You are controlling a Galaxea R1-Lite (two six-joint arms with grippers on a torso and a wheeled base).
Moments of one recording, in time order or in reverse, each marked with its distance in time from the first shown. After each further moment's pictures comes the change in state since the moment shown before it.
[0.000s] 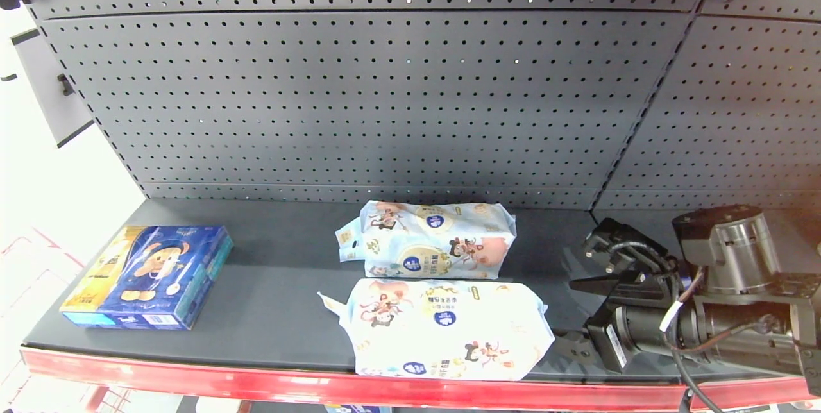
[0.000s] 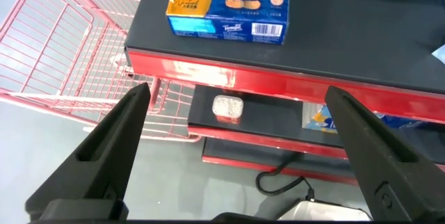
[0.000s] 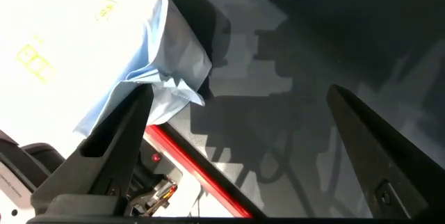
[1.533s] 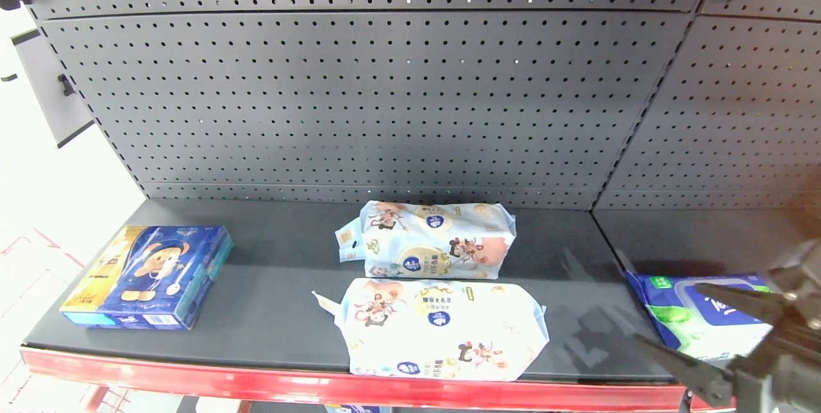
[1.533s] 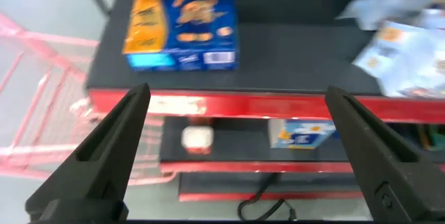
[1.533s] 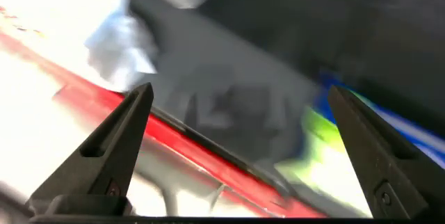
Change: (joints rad) left arm -0.057 -0.119 0.037 -0.076 -0.145 0.017; right arm -0.035 -0.550 0.227 0.044 -0.227 0.002
